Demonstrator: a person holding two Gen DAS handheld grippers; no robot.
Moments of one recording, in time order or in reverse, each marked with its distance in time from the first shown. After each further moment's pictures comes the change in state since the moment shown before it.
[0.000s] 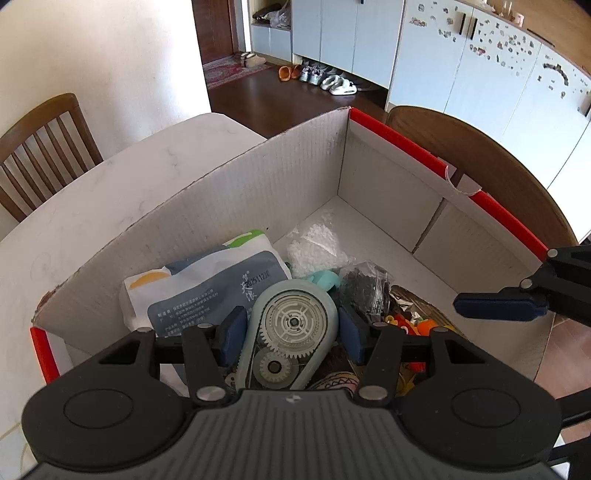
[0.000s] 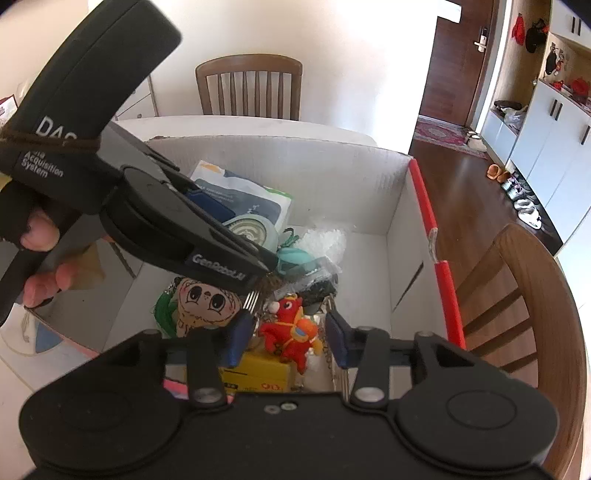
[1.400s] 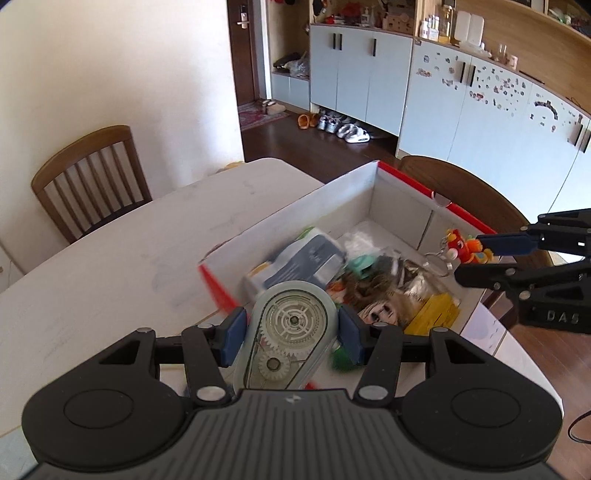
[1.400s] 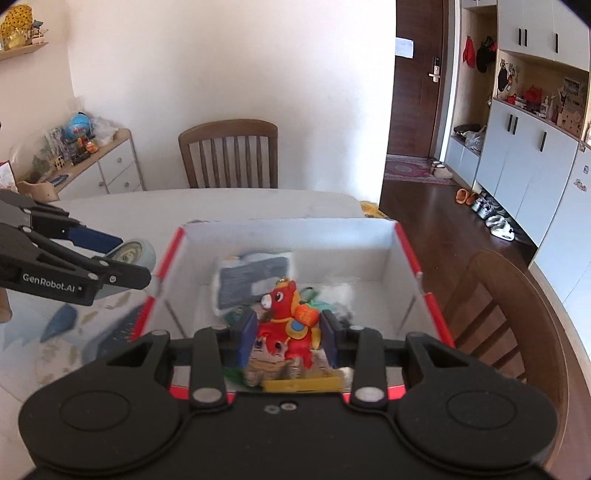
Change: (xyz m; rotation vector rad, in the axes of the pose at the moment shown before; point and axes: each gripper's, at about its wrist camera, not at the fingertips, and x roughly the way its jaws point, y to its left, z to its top) left arm -0.134 0.045 -0.050 -0.009 -0.157 0.042; right arm -0.073 0.042 0.007 0.125 -0.182 -0.074
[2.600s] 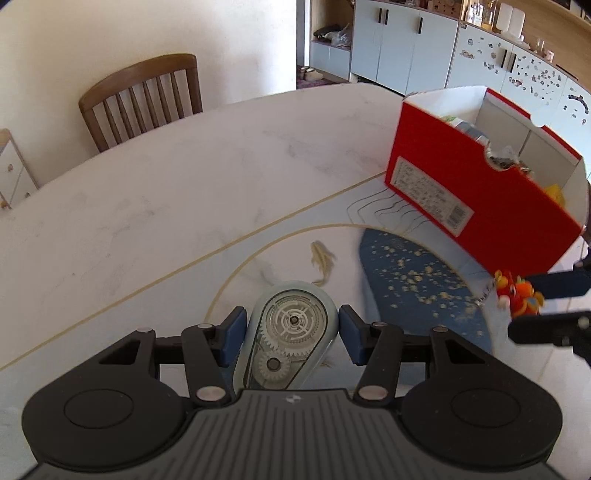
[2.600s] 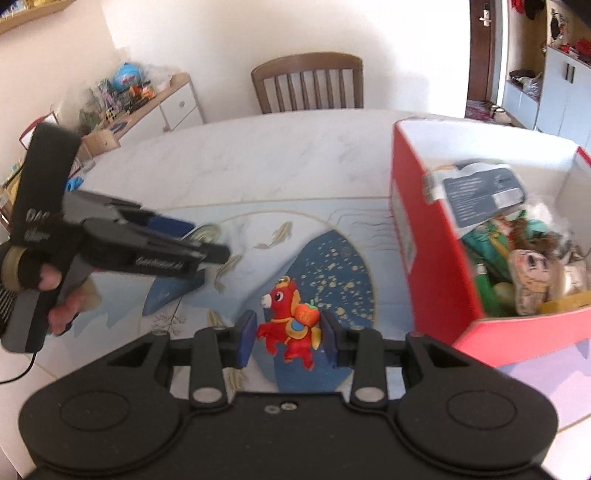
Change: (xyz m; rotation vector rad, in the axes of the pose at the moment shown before) left arm 0.002 0.174 -0.149 -0.084 0.072 0.039; right arm 0.061 0.201 -0.037 0.051 0.169 0.161
